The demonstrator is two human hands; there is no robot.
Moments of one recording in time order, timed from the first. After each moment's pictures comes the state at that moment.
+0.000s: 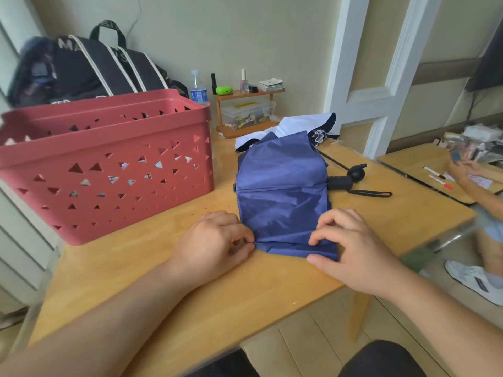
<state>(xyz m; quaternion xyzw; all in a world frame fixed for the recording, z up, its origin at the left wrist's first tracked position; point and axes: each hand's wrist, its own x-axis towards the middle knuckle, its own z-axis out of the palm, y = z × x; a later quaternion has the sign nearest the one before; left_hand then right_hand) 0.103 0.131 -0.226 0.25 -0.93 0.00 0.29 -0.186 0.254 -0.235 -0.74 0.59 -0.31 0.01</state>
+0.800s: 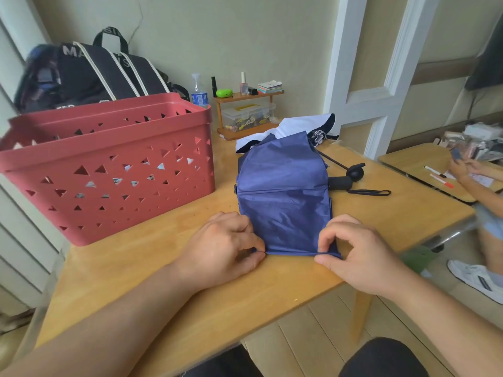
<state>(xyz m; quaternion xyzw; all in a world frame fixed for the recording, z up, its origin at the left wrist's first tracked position) 0.095 0.140 -0.224 0.17 -0.94 -0.01 0.30 -0.185 0.262 -0.233 -0.72 0.56 -0.41 0.07</state>
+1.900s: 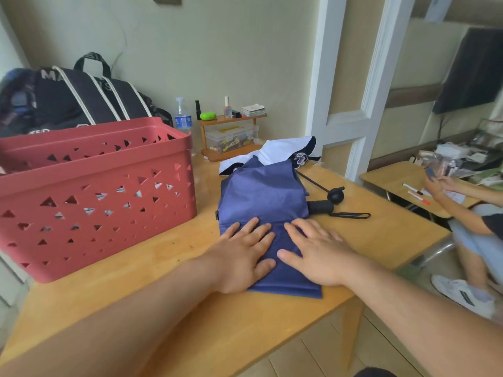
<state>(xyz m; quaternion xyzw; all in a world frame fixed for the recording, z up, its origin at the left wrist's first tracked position) 0.020 0.110 -0.210 0.28 -0.96 0.02 -0.03 -0.185 0.196 -0.208 -0.66 0.75 -0.01 0.08</state>
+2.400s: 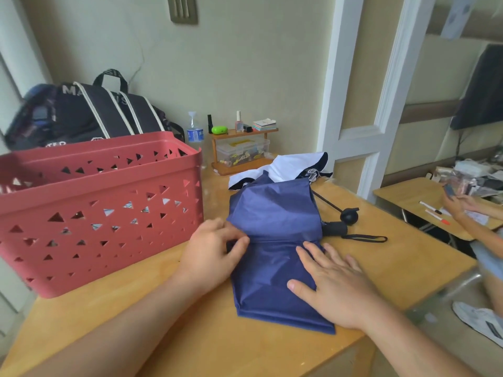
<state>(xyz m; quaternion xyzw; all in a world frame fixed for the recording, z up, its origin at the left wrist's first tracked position) 0.054 0.076 -0.206 0.37 -0.85 -0.10 0.36 -0.186 0.207 -0.220 -0.65 0.75 0.00 0.07</state>
